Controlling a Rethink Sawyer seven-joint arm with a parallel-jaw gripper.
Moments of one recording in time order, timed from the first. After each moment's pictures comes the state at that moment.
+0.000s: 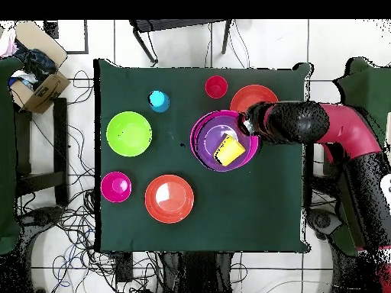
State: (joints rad) arm -1.08 -0.48 1.02 1.48 -0.62 0.99 1.09
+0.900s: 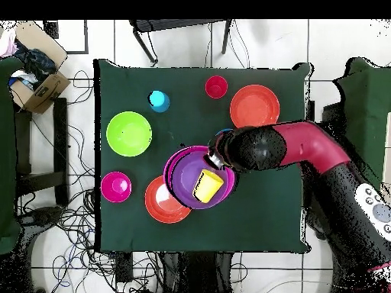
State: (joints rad) arm -1.02 -0.66 1.02 1.77 -0.55 0.98 1.09
